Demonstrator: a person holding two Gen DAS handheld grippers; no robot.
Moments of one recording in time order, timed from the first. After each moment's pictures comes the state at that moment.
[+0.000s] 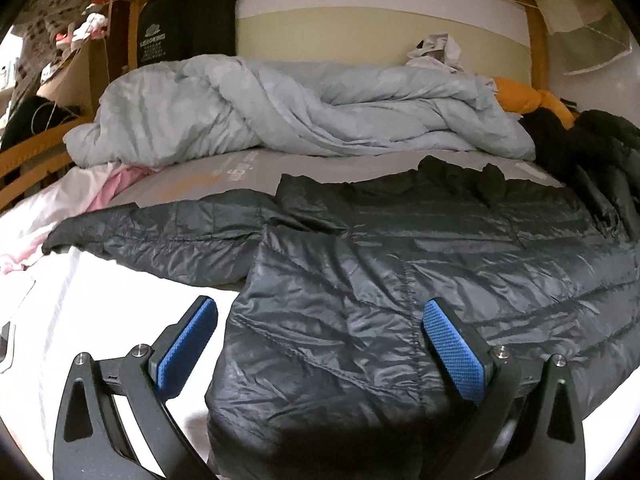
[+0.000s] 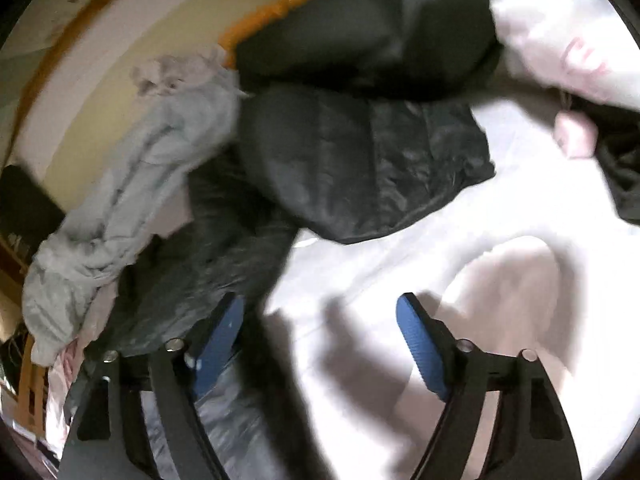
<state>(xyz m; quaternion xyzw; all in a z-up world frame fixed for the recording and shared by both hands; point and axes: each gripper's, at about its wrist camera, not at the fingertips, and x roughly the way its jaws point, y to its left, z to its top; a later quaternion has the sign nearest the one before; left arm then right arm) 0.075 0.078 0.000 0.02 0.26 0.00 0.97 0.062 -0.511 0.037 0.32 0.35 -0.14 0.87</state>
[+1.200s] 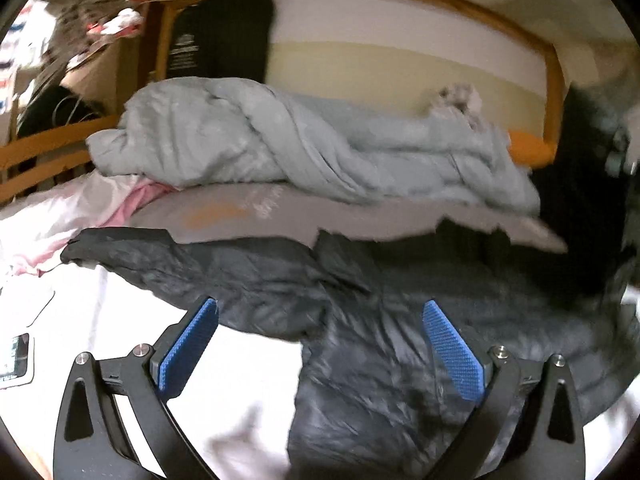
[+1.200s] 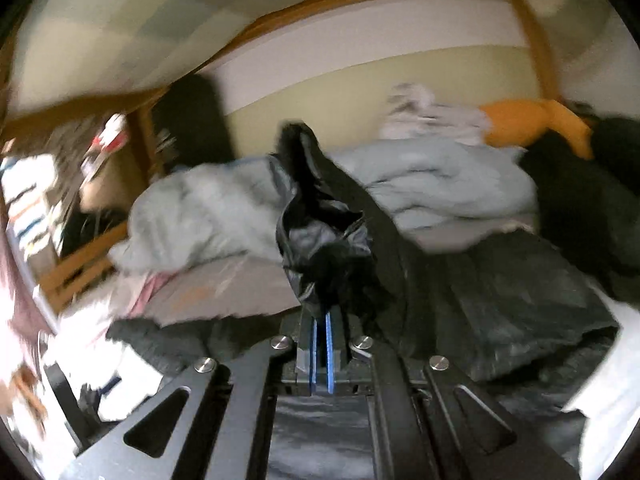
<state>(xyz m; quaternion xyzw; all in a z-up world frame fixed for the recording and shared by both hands) 0.065 0.132 0.057 -0.05 0.21 0.01 0.98 0.122 -0.214 0.182 0.09 0.21 0.14 0.96</state>
